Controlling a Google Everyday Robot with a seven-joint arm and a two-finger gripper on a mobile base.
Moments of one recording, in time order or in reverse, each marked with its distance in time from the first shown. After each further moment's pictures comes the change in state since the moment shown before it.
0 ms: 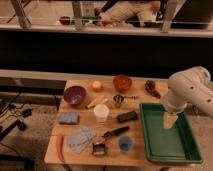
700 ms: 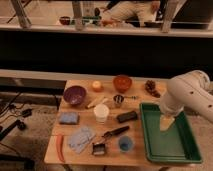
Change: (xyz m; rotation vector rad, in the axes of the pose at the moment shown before) arm -0.032 0.011 -0.006 0.047 -0.067 -0.107
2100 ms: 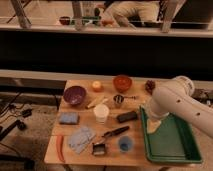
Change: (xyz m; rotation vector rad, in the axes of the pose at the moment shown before) arm -0.067 0.010 -0.002 0.083 -0.044 -0.130
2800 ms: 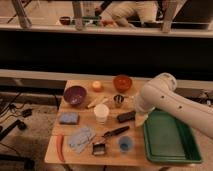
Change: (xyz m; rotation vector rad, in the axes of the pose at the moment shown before) arm -0.033 -0.050 0.048 -0.002 -0.066 -0.043
